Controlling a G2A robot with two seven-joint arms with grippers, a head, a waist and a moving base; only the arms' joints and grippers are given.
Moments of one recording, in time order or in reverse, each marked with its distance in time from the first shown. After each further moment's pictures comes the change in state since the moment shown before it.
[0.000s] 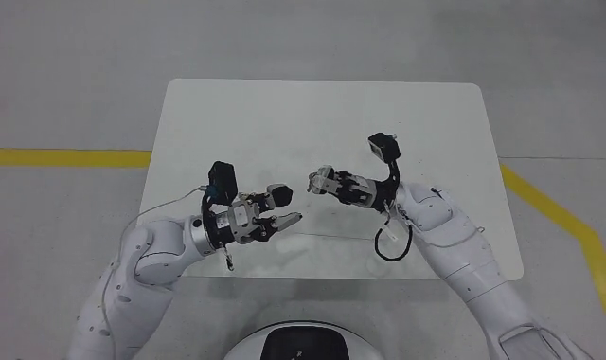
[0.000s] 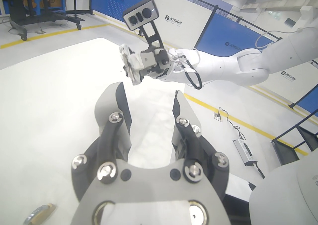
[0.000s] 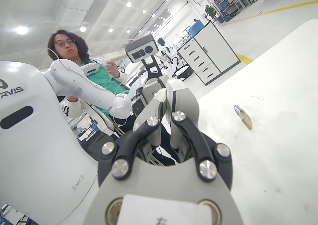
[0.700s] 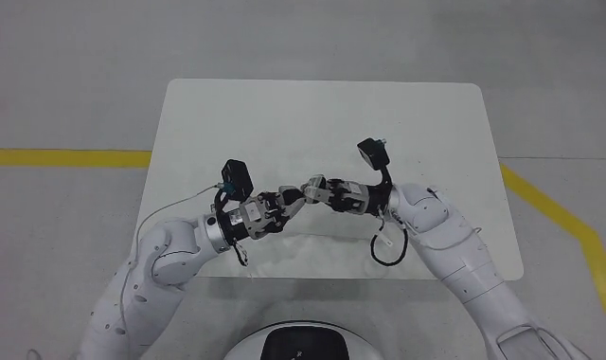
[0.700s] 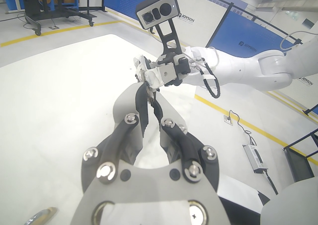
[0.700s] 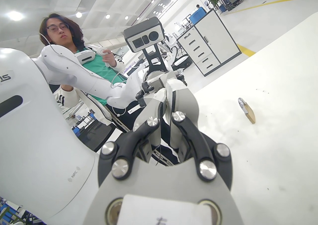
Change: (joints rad) left arm -0.027 -0.011 0.077 0.011 0.094 0.155 0.064; right arm 0.004 -0.004 -0.014 -0.018 -0.063 0.000 -0.002
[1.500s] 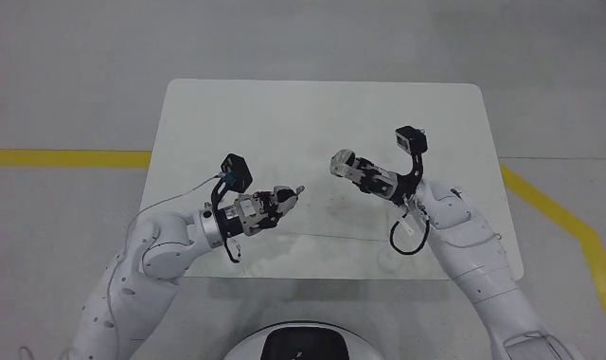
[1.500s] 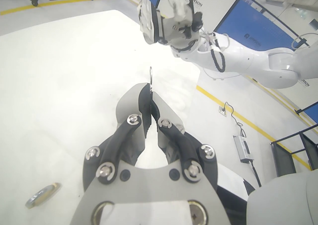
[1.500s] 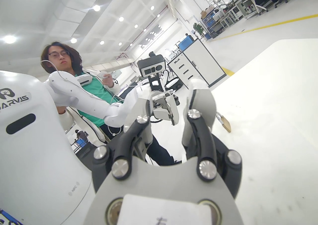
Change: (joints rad) left arm -0.034 0.023 -0.031 0.009 -0.173 0.062 -0.260; right arm -0.050 0.010 0.156 0.019 0.061 0.000 -0.016
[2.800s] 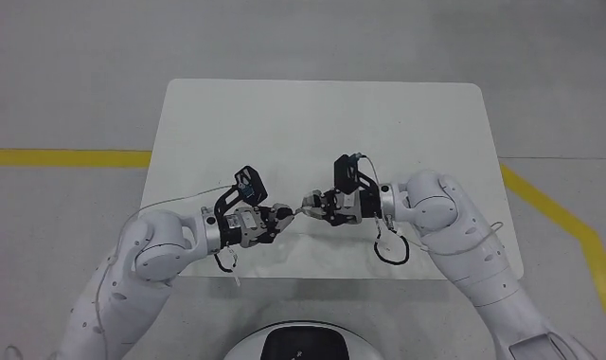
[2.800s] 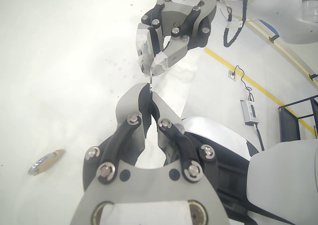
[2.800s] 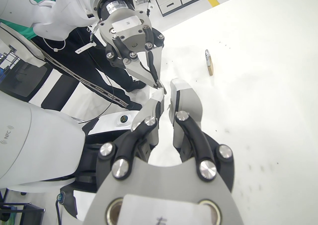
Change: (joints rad) left arm 0.008 0.044 0.015 -0.086 0.056 0.032 -0.209; right arm 0.020 0.030 -0.078 -0.250 -0.633 0.103 0.064
